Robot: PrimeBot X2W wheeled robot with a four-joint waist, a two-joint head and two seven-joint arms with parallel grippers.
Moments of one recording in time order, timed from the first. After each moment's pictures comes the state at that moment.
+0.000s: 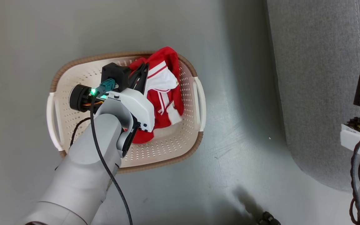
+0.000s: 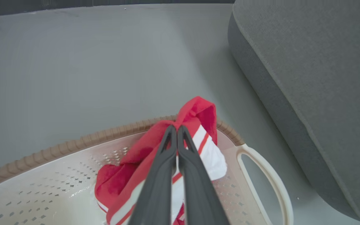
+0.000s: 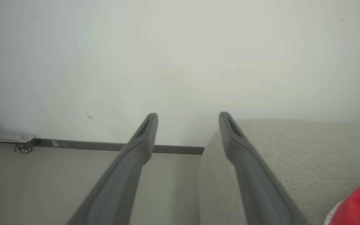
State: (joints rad) left arm -0.92 0.06 -0.63 1.00 -0.49 -0.04 -0.25; right arm -0.29 -0.04 -0.16 -0.32 0.11 0.12 -0.09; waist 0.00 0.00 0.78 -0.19
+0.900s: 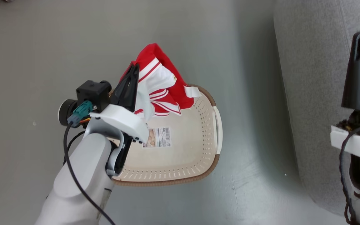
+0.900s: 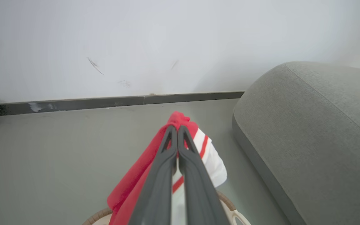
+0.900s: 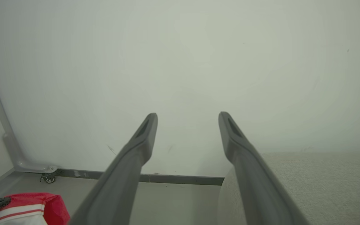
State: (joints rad) left arm -0.69 0.12 -0.46 0.59 -0.46 -0.01 -0.25; right arm -0.29 -0.04 -0.16 -0.21 0.08 0.12 -0.11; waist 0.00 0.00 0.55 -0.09
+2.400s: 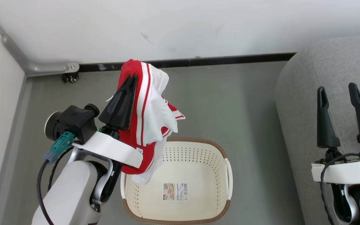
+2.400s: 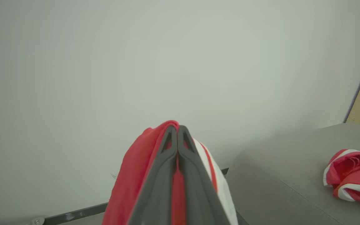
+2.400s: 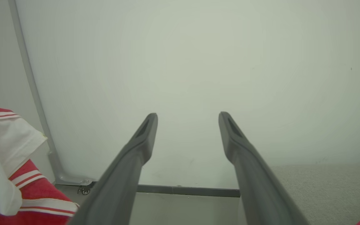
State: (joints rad) left arm -0.47 0.22 -0.43 0.16 -0.44 -0.01 -0.20; right arm -0.12 -0.04 -0.12 -0.12 0.11 0.12 -0.07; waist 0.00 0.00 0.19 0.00
